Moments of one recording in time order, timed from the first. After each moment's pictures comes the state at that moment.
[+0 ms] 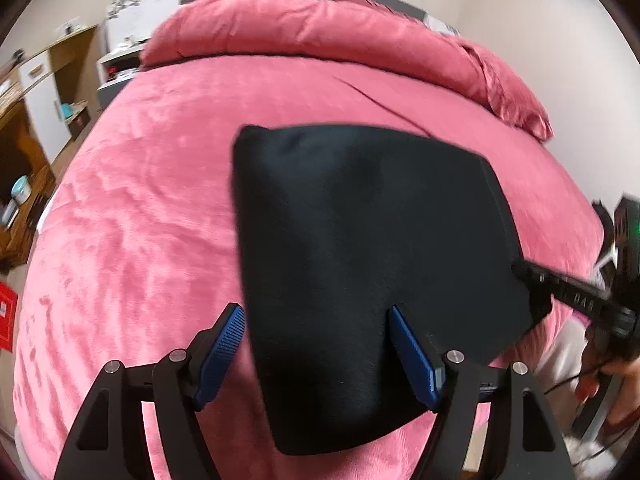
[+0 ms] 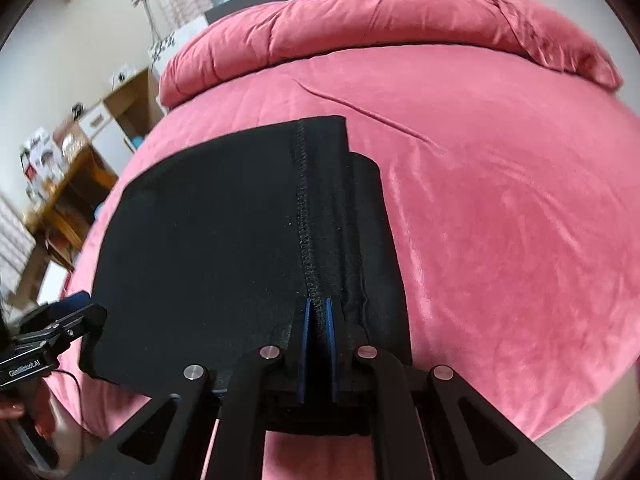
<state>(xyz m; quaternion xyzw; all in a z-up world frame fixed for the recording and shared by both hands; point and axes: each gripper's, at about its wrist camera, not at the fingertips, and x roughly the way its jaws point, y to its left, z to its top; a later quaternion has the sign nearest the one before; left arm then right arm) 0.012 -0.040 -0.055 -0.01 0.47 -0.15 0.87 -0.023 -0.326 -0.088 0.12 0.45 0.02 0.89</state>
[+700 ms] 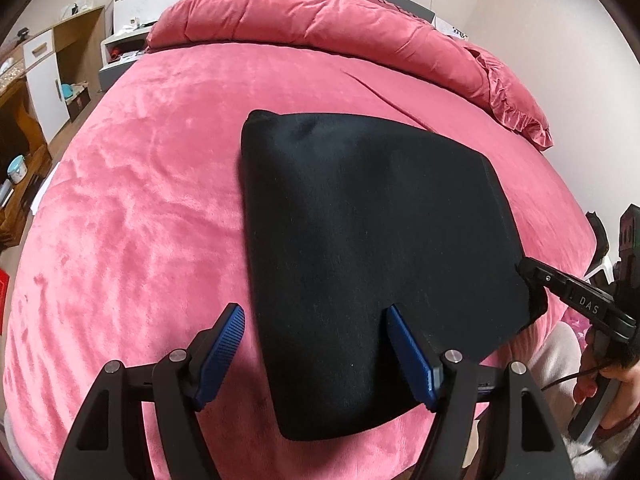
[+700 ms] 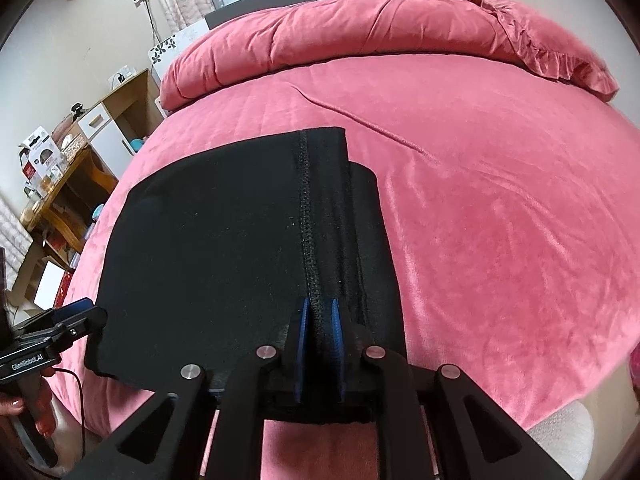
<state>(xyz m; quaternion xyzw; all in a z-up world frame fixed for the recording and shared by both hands) 0.010 -0.030 -0.060 -0.04 0.49 -0.16 0.86 -0.028 -0.318 -0.074 0.10 0.44 0.02 0.89</state>
